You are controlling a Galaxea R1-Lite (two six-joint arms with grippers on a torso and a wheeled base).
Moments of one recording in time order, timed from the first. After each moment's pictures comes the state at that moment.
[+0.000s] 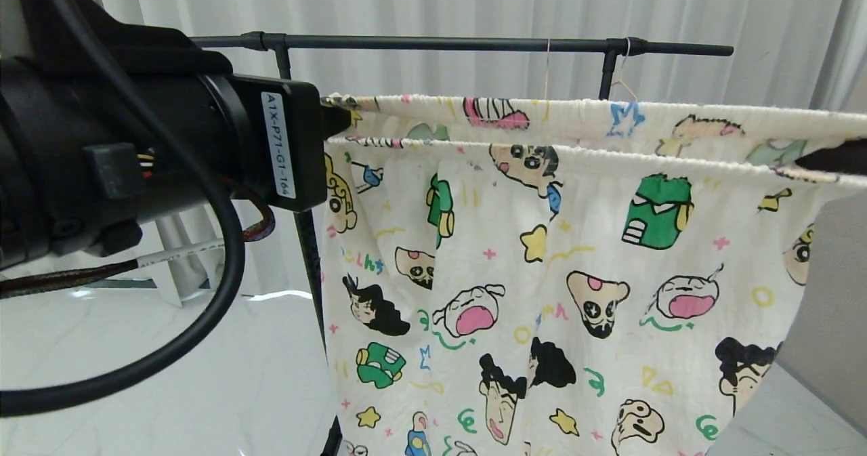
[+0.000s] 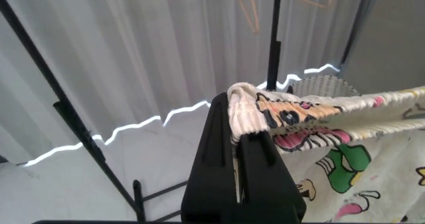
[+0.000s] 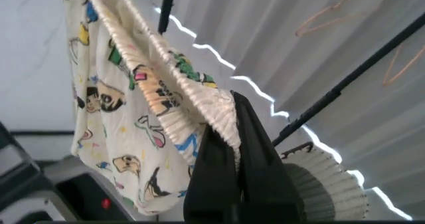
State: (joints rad) left arm -0.92 1.35 -1.27 0.10 0.50 0.00; right arm 0.94 1.17 -1.47 0.61 -0.18 -0.16
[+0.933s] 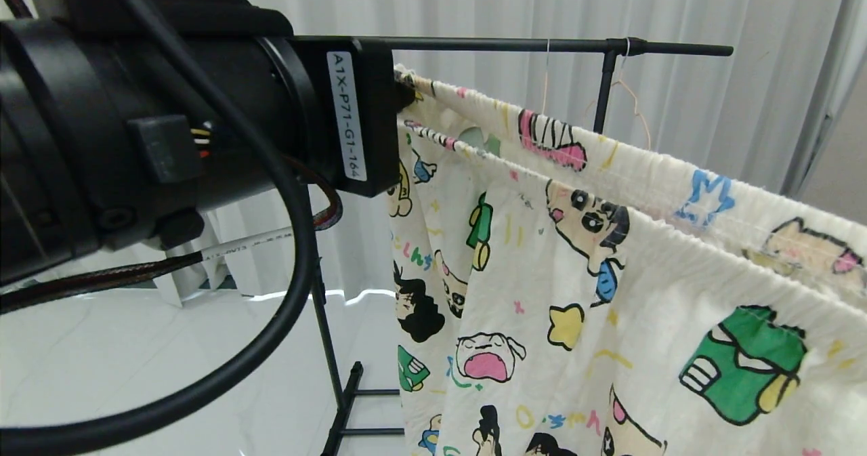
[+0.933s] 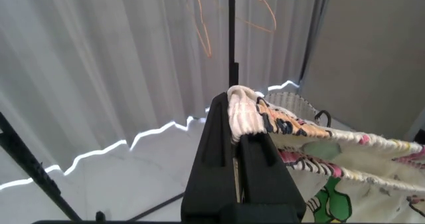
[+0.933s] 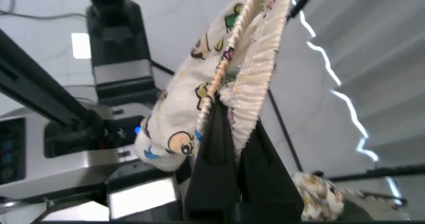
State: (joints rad) left arm -1.00 1.40 -1.30 -0.01 0.47 0.00; right arm 1.16 1.11 -1.47 0.86 0.09 -0.18
